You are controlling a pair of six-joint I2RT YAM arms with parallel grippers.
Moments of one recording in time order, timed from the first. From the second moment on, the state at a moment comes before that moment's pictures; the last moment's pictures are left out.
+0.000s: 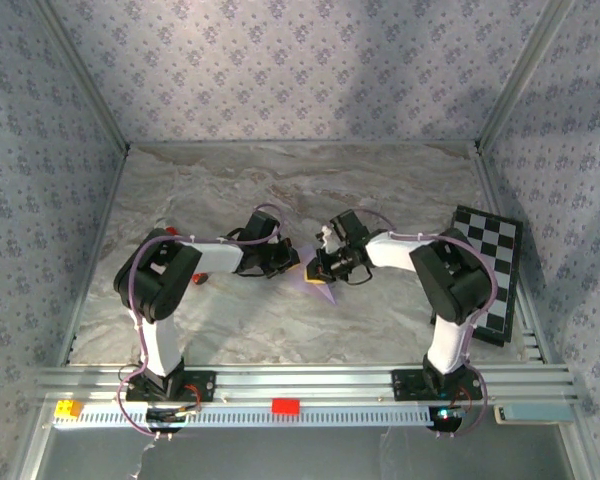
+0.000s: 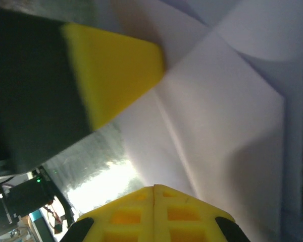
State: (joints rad) left arm -0.60 1.86 0.91 0.05 0.41 -0.98; right arm 0.56 1.85 0.95 -0.22 -0.68 0.61
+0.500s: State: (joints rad) left arm -0.60 1.86 0.91 0.05 0.40 -0.98; right arm 0.51 1.74 0.75 -0.16 -0.72 0.61
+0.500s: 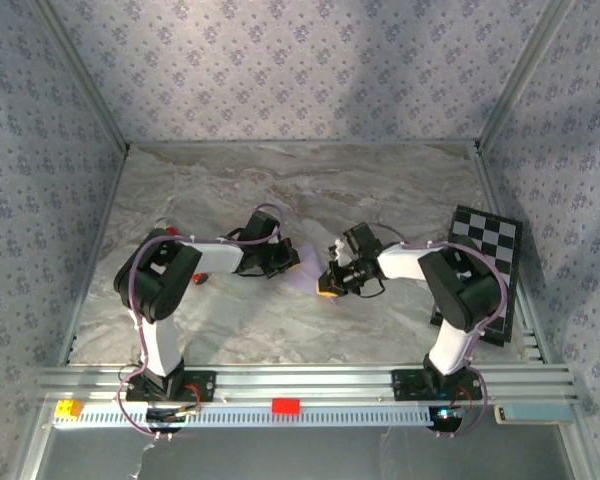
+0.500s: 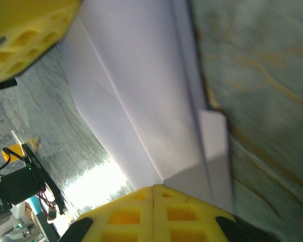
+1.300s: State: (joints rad) left arm -0.60 1.86 0.91 0.05 0.41 -0.97; right arm 0.50 1.79 0.82 -0.15 -0.69 0.62
